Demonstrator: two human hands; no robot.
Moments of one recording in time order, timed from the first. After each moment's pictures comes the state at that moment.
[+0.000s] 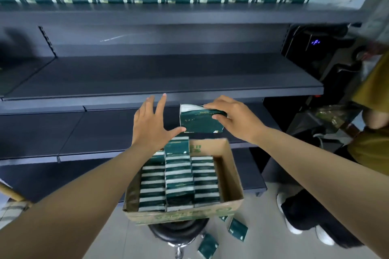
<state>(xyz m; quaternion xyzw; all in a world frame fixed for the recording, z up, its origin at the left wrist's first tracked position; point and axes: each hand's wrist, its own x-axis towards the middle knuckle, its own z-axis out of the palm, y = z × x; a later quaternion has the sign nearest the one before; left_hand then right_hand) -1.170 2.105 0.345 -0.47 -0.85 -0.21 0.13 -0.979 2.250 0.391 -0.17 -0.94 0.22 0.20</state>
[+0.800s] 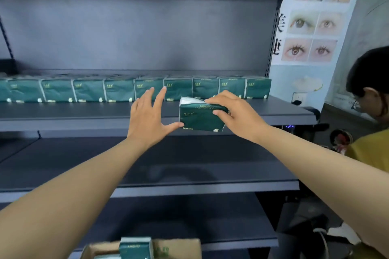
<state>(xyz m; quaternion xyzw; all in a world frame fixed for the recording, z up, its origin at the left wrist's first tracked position) -1.152 2.306 0.561 -0.47 -0.77 -0.27 0.33 -0.948 2.445 0.596 -0.08 -0.93 0.11 0.35</state>
